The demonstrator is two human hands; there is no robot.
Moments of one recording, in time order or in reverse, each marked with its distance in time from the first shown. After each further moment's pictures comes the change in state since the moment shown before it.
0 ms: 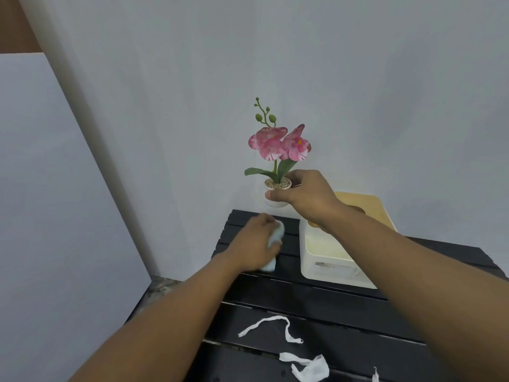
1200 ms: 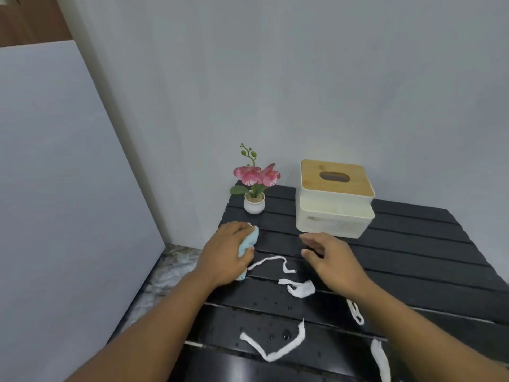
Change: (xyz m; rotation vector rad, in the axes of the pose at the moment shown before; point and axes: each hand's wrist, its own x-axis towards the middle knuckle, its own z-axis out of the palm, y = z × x) left_hand -0.146 0.023 -0.025 -0.020 0.082 -0.102; right_hand -0.176 0.080 -0.005 -0.322 -0.079 0.027
